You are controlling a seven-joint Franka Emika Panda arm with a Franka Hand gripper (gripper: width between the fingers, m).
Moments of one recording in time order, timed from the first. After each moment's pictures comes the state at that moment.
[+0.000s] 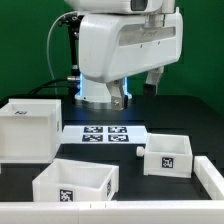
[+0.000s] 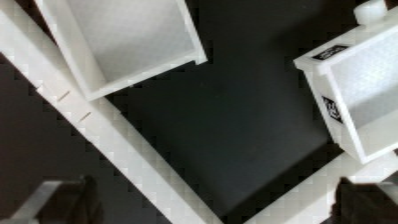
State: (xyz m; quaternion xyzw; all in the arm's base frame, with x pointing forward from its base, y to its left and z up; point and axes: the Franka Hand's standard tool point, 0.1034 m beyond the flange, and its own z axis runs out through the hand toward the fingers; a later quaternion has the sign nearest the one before) arm 0.602 0.016 0.152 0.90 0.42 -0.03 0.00
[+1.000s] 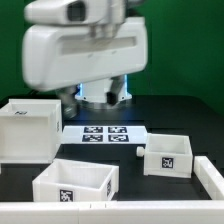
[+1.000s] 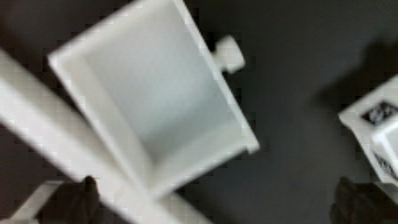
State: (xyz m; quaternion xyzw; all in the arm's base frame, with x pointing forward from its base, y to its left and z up) arm 0.578 -0.055 0.125 0.94 0.35 -0.06 -0.03
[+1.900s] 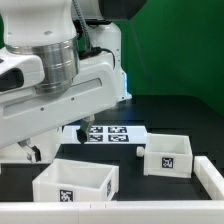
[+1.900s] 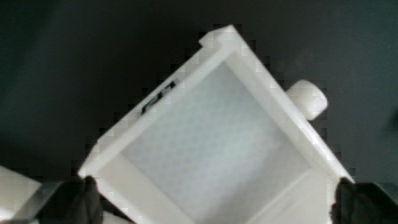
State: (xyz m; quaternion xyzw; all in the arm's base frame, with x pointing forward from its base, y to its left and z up) arm 0.597 -0.093 0.079 0.96 0.27 -0.07 -0.06
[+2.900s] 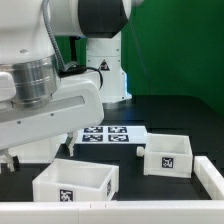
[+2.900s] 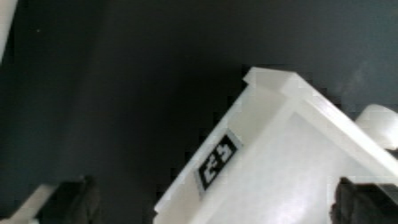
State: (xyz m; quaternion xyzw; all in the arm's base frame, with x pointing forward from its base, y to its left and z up) arm 0.587 -0.125 0.052 0.98 0.17 -0.06 -0.05
